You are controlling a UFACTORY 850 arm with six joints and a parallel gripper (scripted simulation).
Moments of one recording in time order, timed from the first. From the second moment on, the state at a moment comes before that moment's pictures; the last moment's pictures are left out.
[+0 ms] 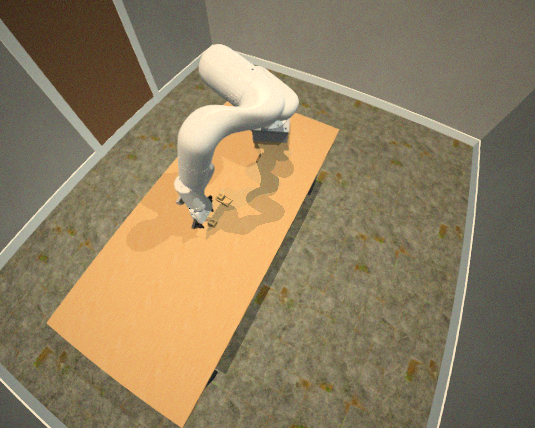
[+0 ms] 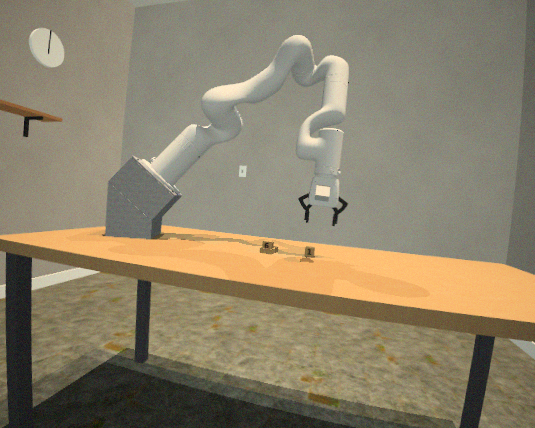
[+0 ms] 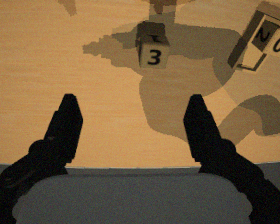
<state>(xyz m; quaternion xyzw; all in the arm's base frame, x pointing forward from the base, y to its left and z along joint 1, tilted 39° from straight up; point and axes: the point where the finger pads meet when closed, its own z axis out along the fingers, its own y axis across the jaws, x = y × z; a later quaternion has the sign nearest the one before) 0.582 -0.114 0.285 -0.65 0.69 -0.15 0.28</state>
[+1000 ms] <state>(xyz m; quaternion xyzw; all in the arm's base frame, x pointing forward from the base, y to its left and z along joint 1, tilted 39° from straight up) 0.591 -0.117 0.294 -0.86 0.40 -0.24 0.20</state>
